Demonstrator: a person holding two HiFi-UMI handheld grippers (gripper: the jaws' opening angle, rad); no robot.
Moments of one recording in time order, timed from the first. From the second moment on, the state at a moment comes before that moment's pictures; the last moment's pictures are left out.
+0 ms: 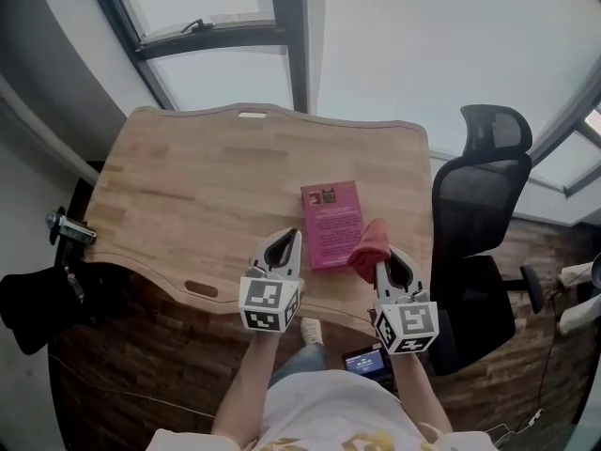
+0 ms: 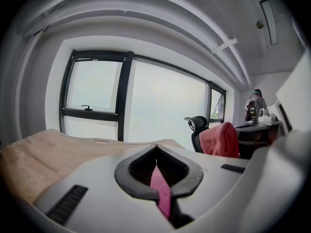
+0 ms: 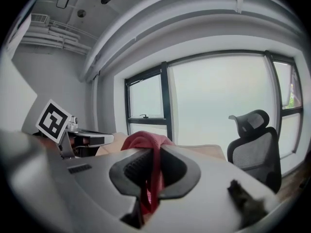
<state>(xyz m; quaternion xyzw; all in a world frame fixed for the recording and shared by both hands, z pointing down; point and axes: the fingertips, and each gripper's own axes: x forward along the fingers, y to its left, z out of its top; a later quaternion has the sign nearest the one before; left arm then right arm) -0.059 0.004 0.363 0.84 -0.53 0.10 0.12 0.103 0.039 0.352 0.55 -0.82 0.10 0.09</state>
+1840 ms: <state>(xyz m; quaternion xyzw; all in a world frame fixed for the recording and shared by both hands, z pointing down) -0.070 -0.088 0.469 0.82 -0.51 0.13 0.23 0.079 -0.040 0.412 0.51 -0.84 0.14 0.12</state>
